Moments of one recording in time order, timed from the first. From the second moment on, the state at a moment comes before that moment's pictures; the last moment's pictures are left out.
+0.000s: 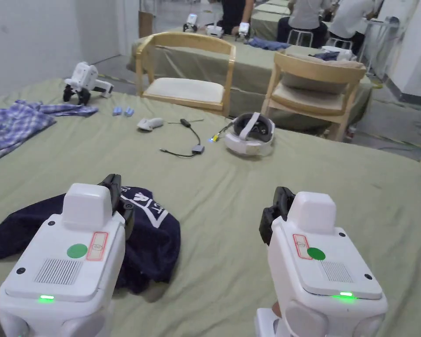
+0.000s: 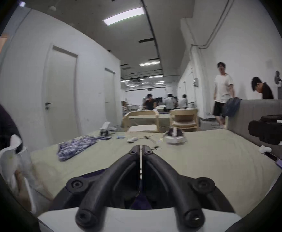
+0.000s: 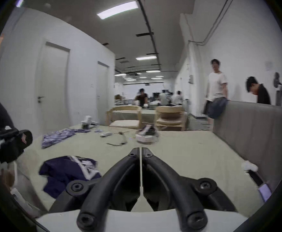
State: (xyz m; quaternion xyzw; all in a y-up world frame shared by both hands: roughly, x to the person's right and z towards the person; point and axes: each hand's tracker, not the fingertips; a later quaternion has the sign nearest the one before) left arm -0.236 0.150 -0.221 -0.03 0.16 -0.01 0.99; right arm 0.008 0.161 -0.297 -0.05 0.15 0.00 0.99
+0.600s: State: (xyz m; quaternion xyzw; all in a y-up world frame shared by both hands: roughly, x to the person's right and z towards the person) left arm -0.344 0.100 -0.290 -0.25 0.16 0.09 0.95; right arm -0.080 0.150 -0.297 -0.07 0.27 0.00 0.96
